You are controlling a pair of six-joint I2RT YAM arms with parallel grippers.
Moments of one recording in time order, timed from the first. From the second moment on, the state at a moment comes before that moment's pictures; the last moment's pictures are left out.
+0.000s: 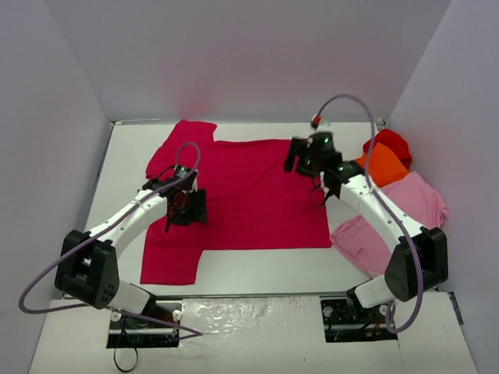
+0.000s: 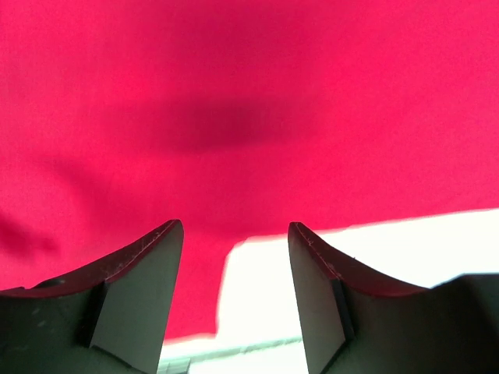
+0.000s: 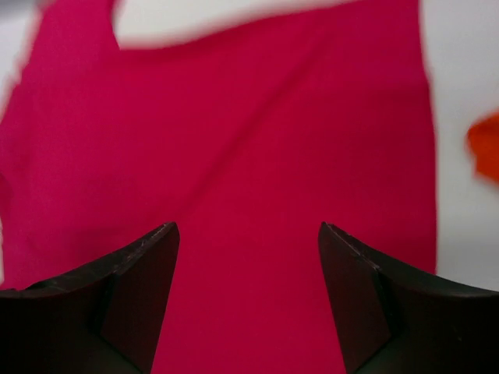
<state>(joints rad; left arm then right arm) -0.41 1.43 1.05 -0.75 0.05 -0.46 0.37 1.45 1.22 -0.33 0.09 0.46</state>
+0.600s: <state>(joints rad) -0.39 1.04 0.87 -1.17 -0.09 -0.67 0.53 1.08 0.67 -0.56 0.20 0.65</state>
